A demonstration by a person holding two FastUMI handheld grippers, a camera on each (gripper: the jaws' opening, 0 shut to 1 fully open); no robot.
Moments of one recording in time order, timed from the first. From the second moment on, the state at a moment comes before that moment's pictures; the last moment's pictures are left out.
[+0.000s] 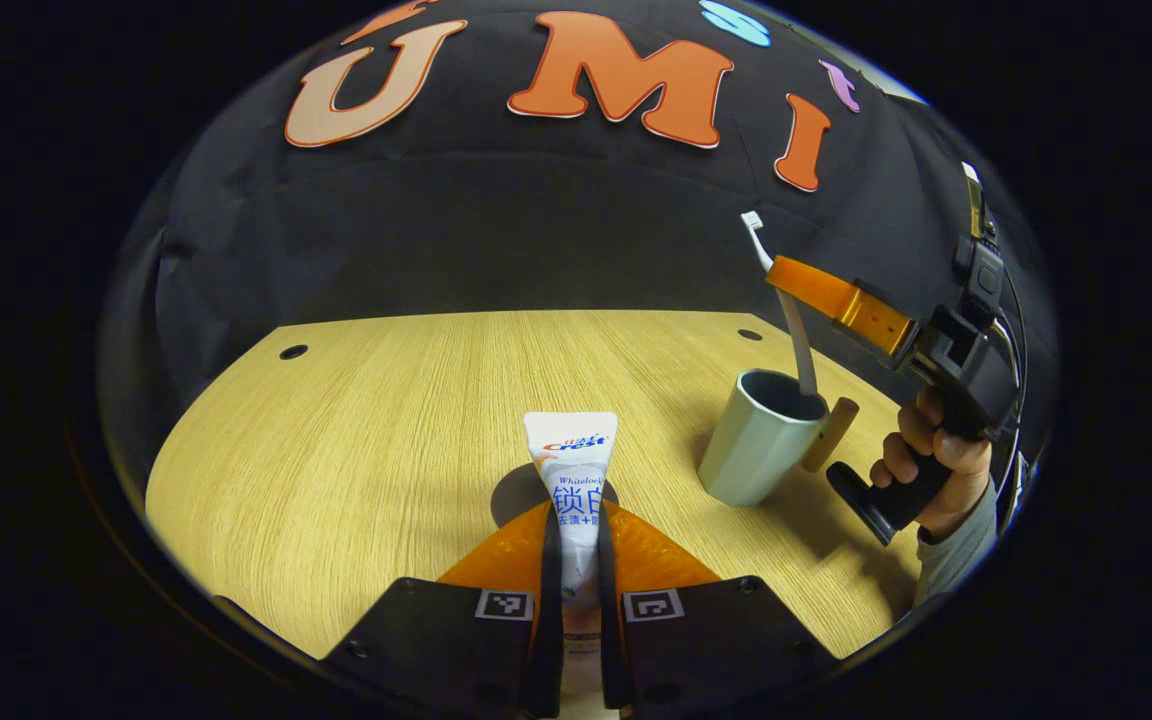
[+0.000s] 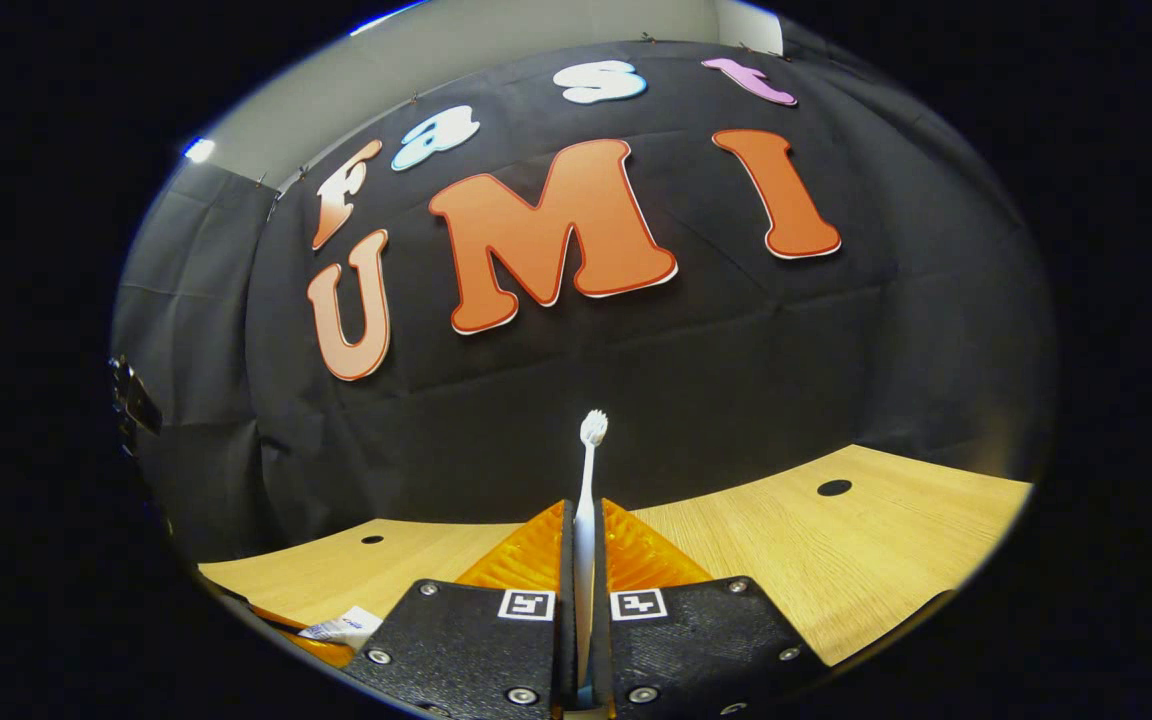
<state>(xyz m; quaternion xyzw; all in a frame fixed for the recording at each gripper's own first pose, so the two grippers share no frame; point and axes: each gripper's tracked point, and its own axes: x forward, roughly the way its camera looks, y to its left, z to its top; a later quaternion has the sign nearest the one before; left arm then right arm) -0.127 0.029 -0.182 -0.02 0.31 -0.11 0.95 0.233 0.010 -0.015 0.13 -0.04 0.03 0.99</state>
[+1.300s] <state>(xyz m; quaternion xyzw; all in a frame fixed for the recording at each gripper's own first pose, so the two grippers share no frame) -0.070 0.010 -0.120 -0.02 0.23 -0.11 0.97 0.200 0.011 -0.046 0.12 0.01 0.06 0.99</state>
